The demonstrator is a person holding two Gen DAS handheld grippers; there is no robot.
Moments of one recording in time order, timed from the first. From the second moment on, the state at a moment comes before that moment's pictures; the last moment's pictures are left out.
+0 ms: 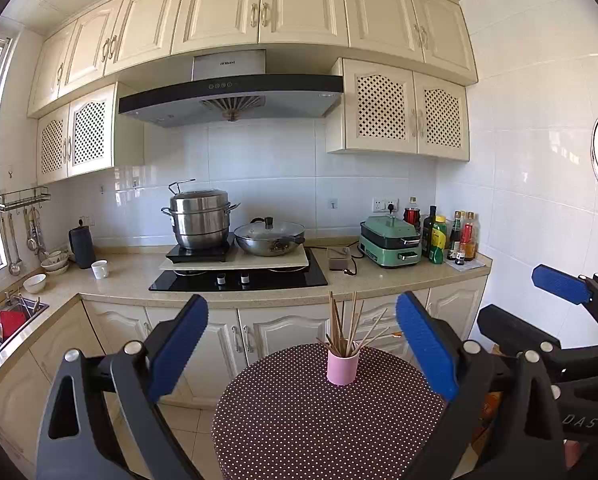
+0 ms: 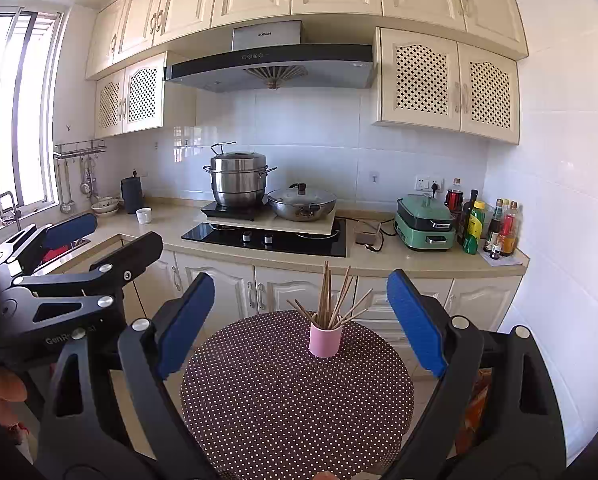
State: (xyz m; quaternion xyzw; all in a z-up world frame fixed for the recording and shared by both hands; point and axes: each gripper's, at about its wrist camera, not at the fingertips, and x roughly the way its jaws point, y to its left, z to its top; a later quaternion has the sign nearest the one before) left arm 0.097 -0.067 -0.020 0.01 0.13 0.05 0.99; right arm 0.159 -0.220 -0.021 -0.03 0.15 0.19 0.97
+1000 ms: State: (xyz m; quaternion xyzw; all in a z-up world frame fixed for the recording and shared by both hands) left arm 0.098 -0.065 -0.023 0.01 0.12 0.05 0.99; right arm 0.160 -0.220 -0.020 -0.03 0.15 0.19 0.97
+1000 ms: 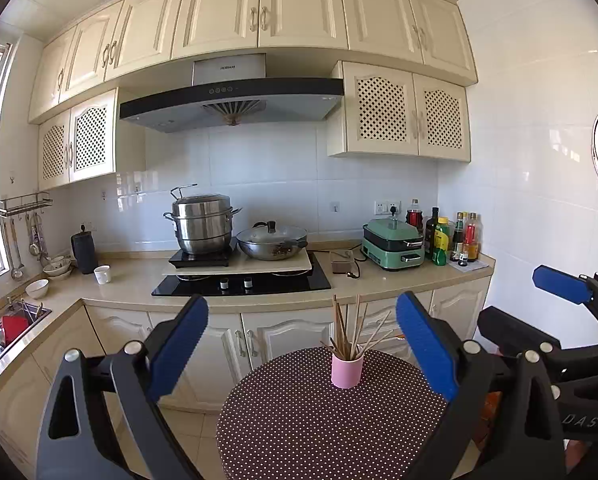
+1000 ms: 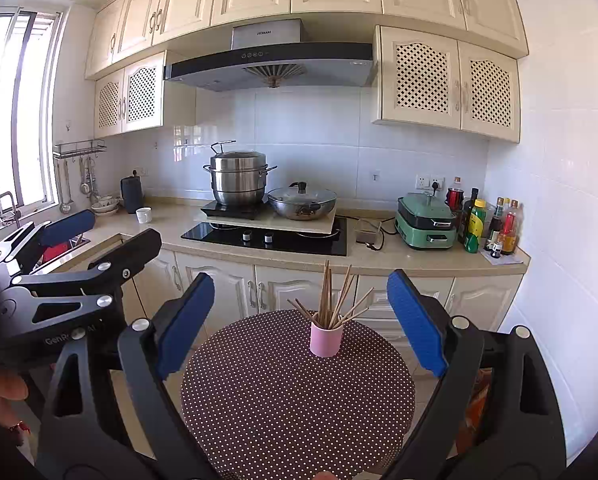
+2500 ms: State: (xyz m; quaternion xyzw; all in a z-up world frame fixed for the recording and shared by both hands) left arm 0.103 -0.064 -0.025 0.02 0.13 0.05 0.99; right arm 0.167 -0.220 -0.026 -0.03 0.16 0.18 0.97
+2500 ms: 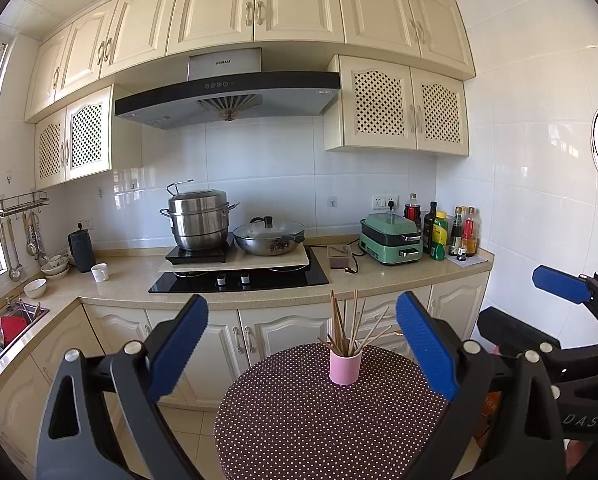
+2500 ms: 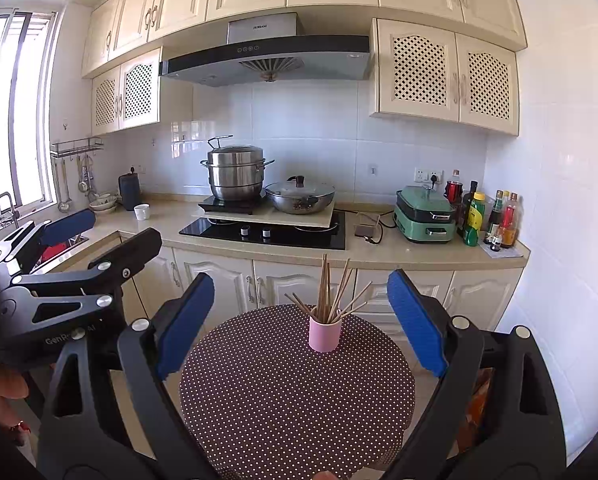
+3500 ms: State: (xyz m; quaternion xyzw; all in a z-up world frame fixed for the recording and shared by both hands) left arm 0.105 -0.060 -0.029 0.02 0.13 0.05 0.99; right arm 0.169 -0.220 -0.029 -0.03 0.16 0.18 0.97
